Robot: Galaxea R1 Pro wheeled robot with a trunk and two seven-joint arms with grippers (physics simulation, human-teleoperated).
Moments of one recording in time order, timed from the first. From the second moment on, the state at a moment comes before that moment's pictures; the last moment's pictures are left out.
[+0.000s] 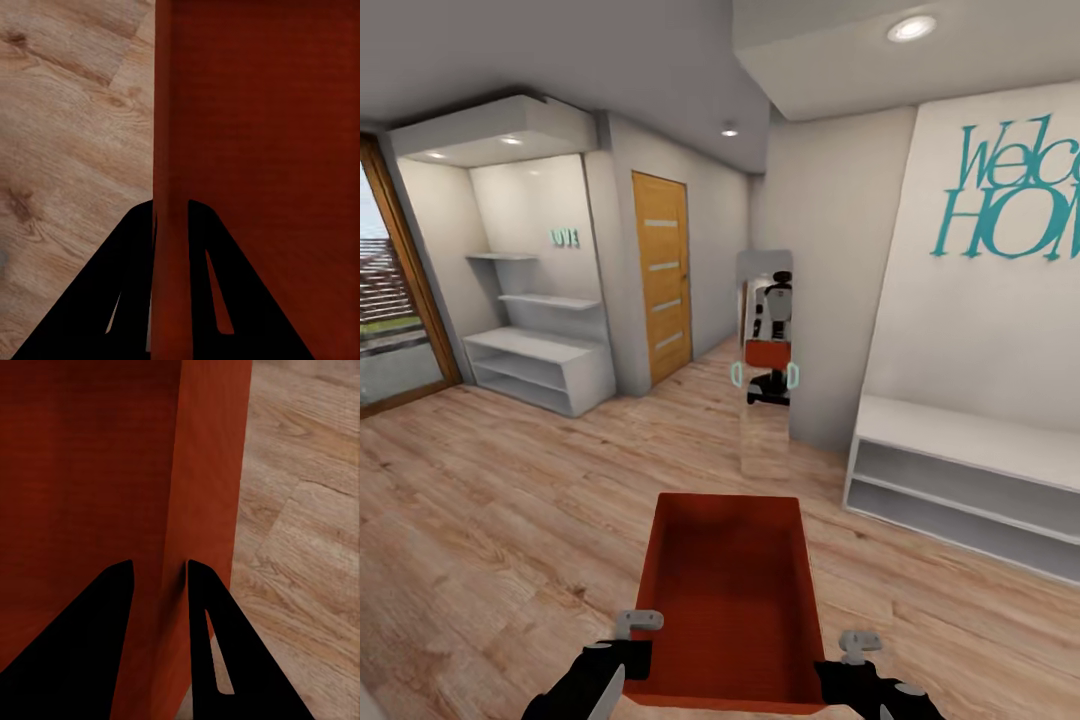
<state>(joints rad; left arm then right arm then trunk) -0.43 -0.10 -0.07 -0.51 0.04 0.33 0.11 -0.37 -0.06 0.07 -0.45 -0.14 0.11 0.28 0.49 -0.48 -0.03</state>
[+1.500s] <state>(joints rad) -0.43 -0.11 -0.07 -0.51 0.04 0.33 0.11 -0.37 -0.06 0.07 -0.45 -0.14 0.11 0.28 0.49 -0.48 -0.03</state>
